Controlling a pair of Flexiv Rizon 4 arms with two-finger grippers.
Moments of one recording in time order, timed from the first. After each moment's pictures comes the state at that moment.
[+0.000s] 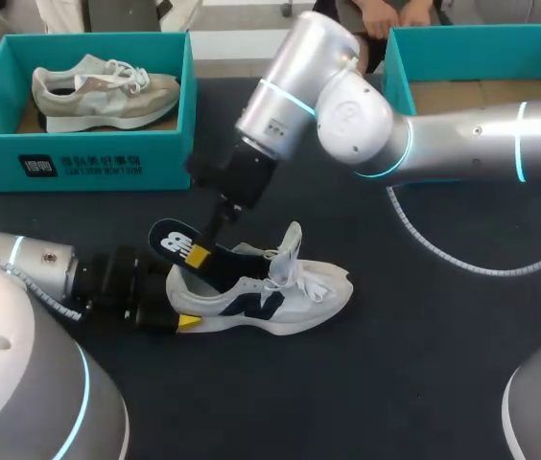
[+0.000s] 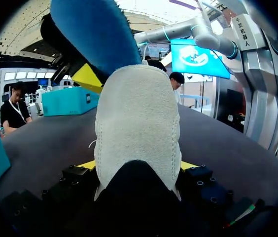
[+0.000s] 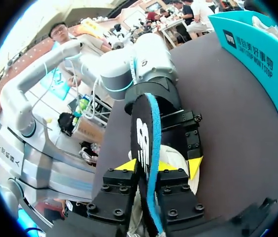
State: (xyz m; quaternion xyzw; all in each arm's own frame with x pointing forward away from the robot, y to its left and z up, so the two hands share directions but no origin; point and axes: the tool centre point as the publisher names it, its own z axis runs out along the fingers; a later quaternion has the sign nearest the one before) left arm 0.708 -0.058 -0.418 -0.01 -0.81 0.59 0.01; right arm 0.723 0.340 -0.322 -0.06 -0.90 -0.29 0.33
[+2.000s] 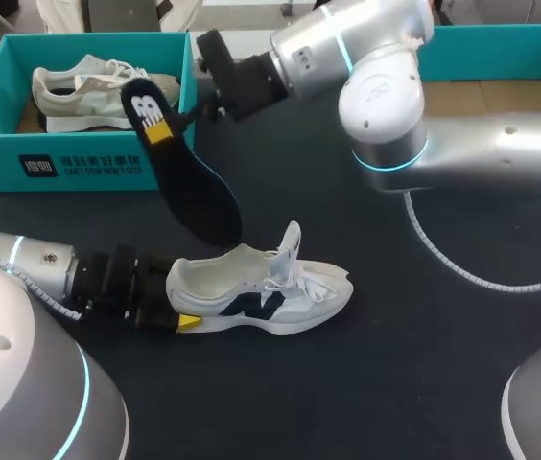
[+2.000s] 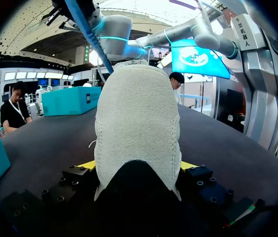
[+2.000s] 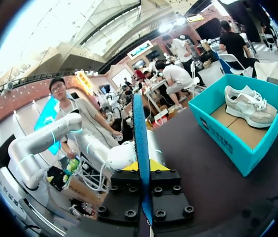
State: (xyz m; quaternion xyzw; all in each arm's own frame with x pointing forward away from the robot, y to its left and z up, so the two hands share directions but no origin) left arm 0.708 -0.058 -0.418 -0.01 -0.81 0.59 0.01; right arm 0.813 0.382 -0.154 -0.20 -0.79 -0.52 0.25
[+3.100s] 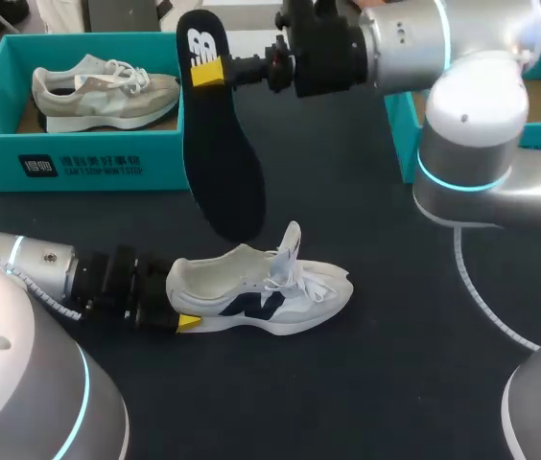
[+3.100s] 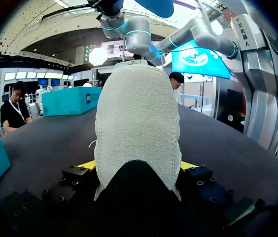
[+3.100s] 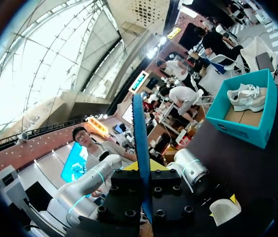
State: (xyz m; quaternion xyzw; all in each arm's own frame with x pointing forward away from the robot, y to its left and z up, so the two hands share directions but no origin) left arm 0.708 -0.057 -0.418 -0.01 -0.81 0.59 0.01; right arm 0.760 0.309 -0.030 -0.31 -0.66 -0.59 0.35
